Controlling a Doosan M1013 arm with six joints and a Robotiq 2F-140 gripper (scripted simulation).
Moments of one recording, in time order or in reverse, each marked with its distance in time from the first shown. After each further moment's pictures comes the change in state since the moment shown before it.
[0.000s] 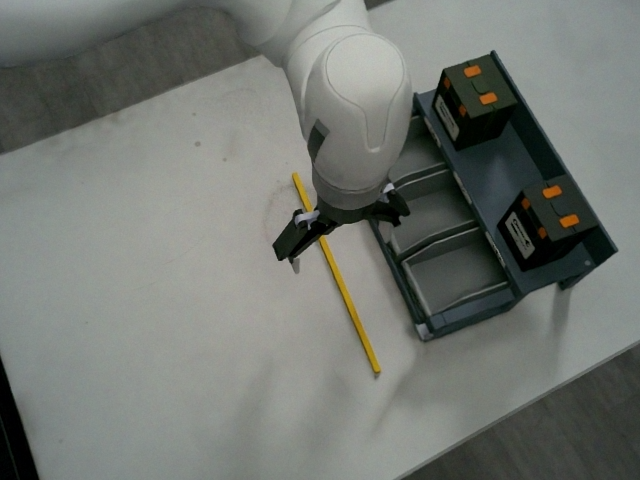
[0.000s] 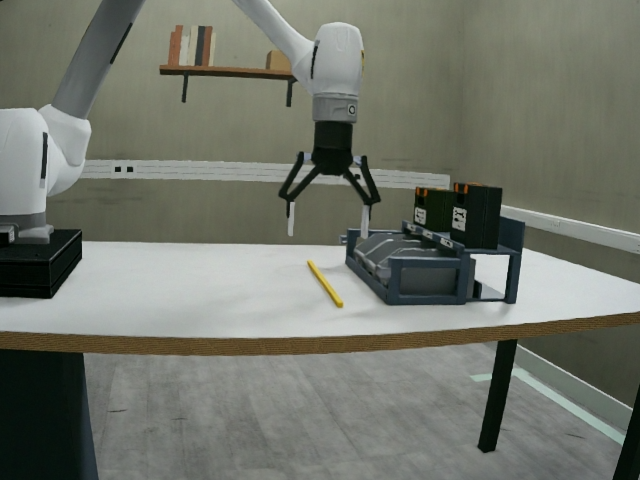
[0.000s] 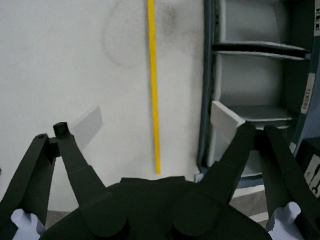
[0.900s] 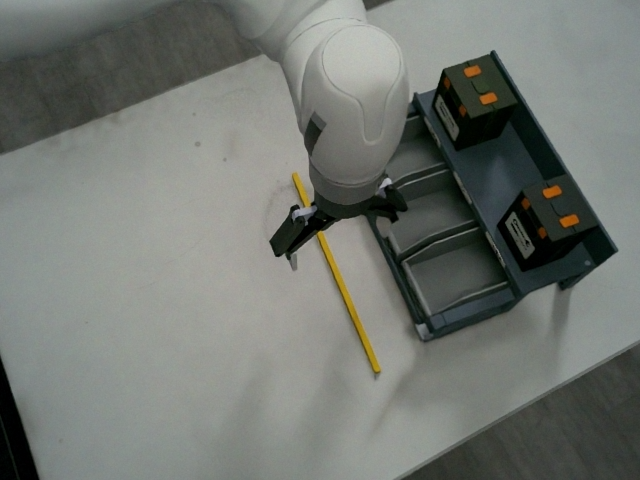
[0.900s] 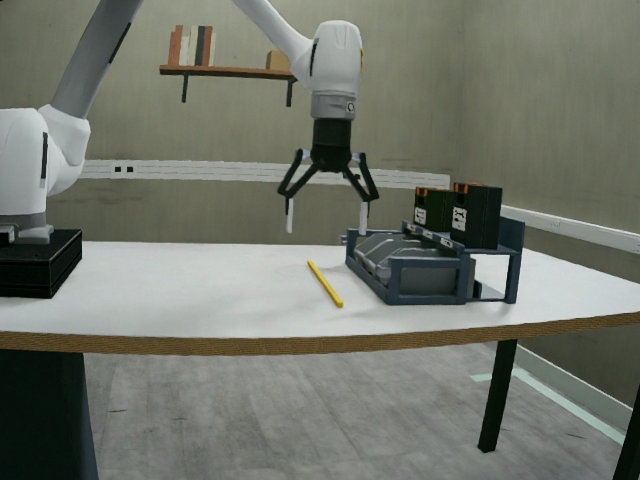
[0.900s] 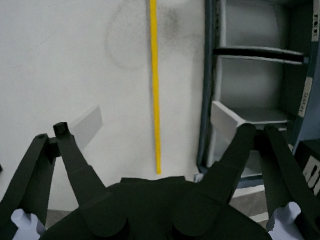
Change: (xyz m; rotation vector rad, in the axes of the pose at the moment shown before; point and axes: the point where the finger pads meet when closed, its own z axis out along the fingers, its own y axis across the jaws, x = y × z) arm 0.005 -0.002 -0.006 0.001 0.001 -0.006
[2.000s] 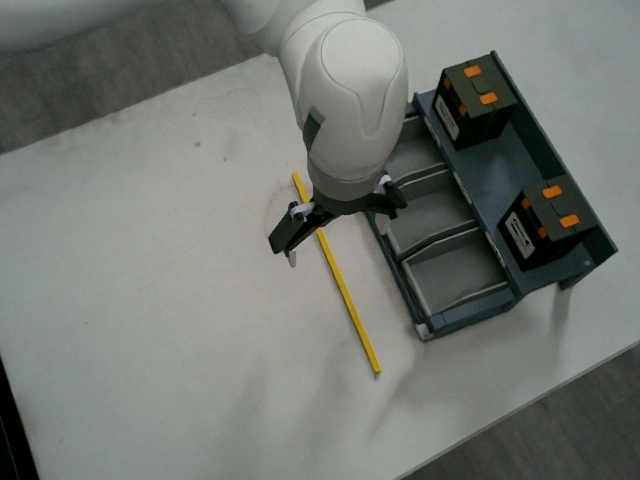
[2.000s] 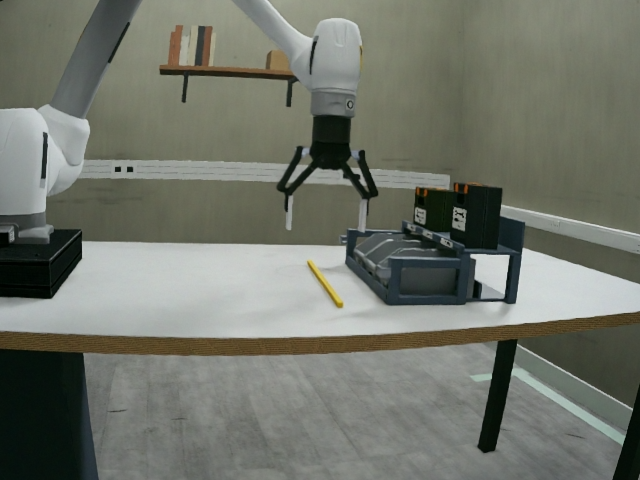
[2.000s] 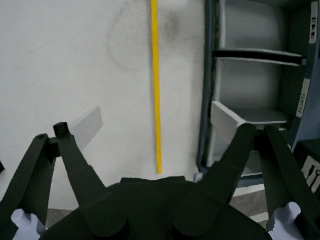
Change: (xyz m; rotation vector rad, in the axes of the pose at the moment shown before) arm 0.003 -0.001 -0.005 0.002 0.000 0.000
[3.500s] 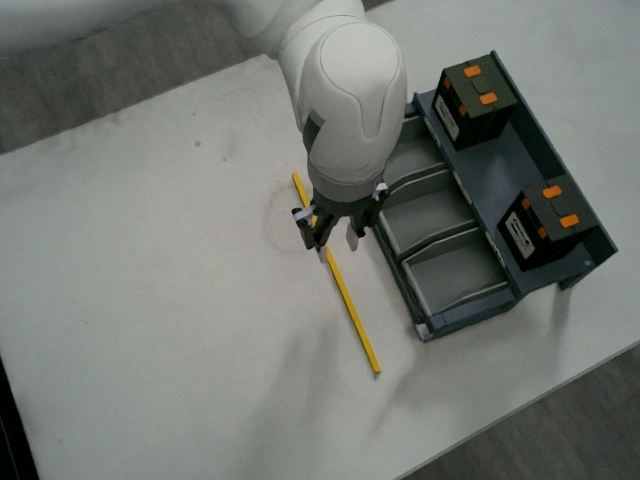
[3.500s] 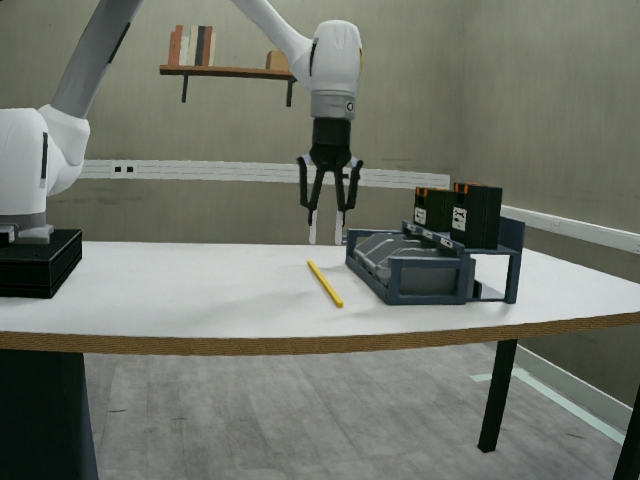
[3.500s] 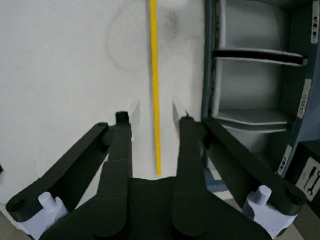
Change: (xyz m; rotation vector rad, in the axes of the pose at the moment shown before) arm 0.000 0.001 0.004 -0.003 0.000 0.000
